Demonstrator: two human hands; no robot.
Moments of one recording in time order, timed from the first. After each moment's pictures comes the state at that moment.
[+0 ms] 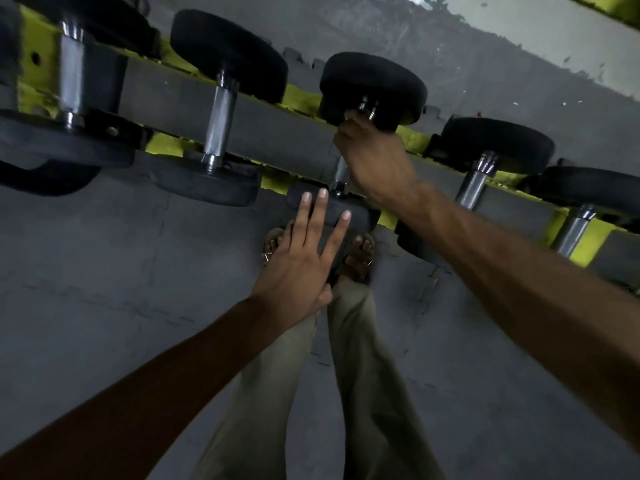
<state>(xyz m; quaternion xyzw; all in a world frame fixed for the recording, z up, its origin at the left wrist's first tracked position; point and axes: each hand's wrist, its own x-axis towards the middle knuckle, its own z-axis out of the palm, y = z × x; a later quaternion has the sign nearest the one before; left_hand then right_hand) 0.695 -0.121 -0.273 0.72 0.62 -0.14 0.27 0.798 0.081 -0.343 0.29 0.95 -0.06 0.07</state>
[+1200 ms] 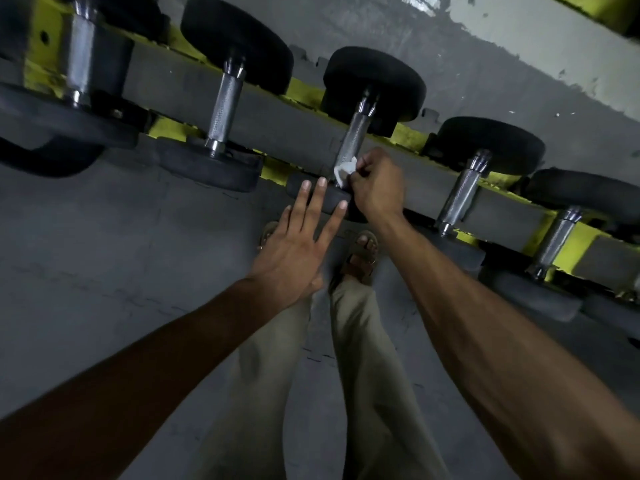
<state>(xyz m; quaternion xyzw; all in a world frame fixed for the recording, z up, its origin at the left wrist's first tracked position) 0.696 -0.122 -0.272 0.72 0.62 -0.16 0.26 0.811 0.030 -0.344 0.67 0.64 -0.38 -0.04</state>
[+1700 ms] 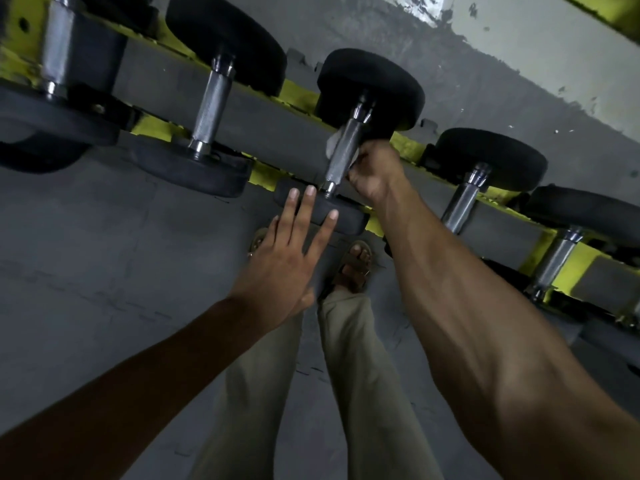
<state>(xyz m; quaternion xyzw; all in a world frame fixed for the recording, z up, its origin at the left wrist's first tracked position) 0.702 -0.125 -0.278 0.71 0.64 -0.15 0.24 0.782 0.088 -0.351 0.61 0.15 -0.75 -0.19</state>
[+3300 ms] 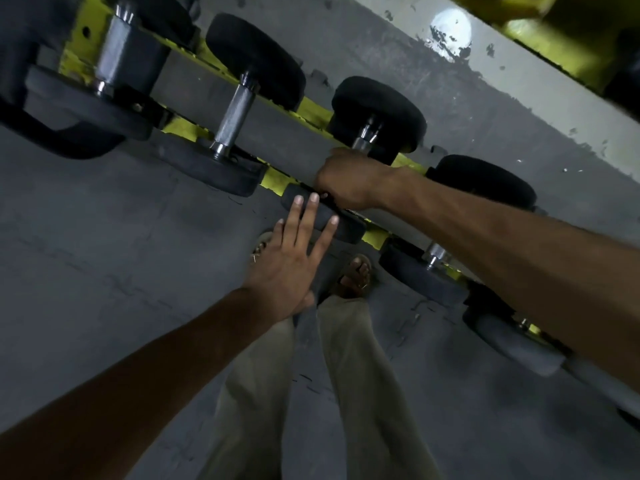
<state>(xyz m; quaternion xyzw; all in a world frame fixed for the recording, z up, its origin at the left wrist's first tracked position) 0.725 -0.115 -0.267 0.68 0.66 -0.23 0.24 0.768 0.098 -0.308 0.05 0.94 -0.15 0.30</state>
